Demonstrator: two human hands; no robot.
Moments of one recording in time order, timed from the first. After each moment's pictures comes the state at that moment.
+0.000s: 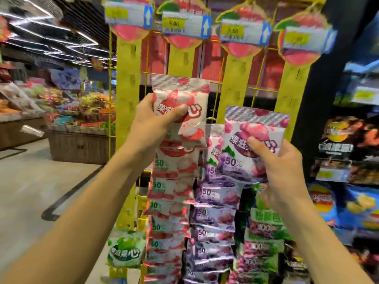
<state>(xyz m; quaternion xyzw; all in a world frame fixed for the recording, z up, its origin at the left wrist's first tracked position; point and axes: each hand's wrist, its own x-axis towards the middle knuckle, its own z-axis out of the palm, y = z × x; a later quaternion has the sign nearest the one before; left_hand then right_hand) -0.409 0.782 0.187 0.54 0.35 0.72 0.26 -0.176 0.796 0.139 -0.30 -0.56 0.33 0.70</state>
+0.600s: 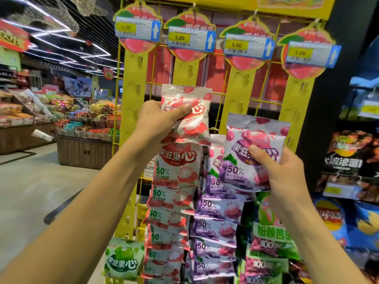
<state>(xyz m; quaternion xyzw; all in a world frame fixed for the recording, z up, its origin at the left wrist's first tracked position) -0.405 0.791 0.217 0.50 0.44 0.69 0.28 -0.170 0.799 0.148 -0.28 -0.58 0.37 0.67</state>
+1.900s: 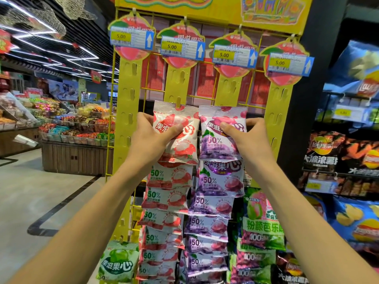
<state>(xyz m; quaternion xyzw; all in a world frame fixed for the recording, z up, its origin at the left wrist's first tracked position) -0.413 0.783 0.180 0.54 0.48 0.67 0.18 -0.199 0.831 0.198 -0.38 -0.60 0.27 0.64</state>
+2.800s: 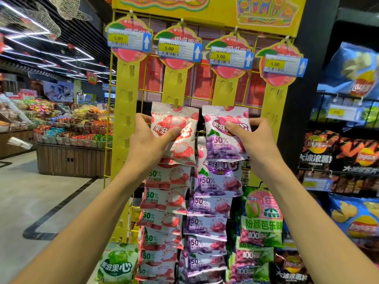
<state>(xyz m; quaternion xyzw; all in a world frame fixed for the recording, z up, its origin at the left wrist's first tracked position) -0.410 0.782 0.175 0.55 0.50 0.66 0.11 -0.186 0.818 0.205 -0.37 -0.59 0.32 0.64</state>
